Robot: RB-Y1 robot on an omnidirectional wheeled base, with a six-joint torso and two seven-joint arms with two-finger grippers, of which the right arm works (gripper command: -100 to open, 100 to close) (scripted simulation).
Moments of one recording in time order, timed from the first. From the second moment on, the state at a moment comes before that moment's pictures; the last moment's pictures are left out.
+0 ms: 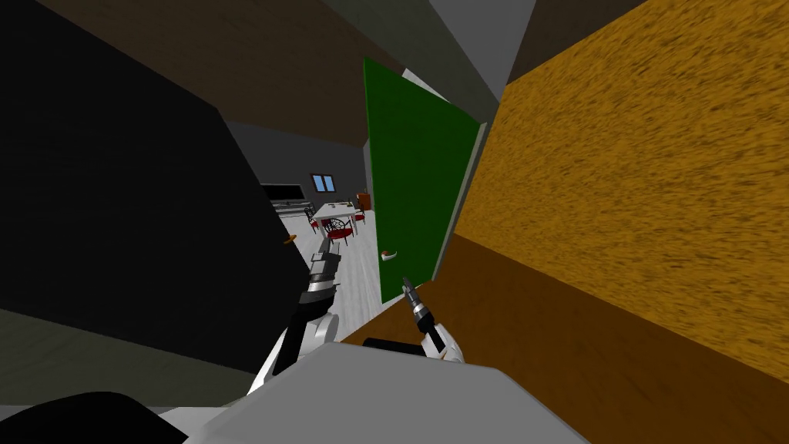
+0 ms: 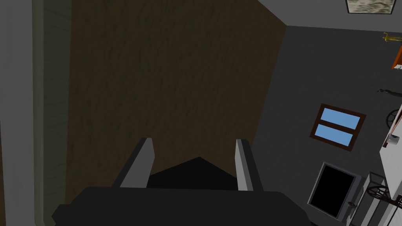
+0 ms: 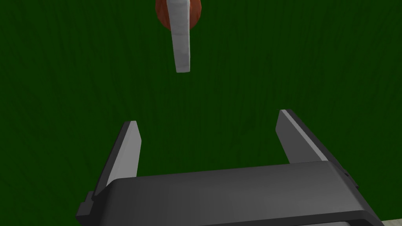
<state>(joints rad) -0.12 -0.02 0.29 -0.72 0.31 -0.81 -0.26</state>
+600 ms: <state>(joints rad) -0.13 -0.03 0.30 -0.68 0.32 -0.81 -0.27</state>
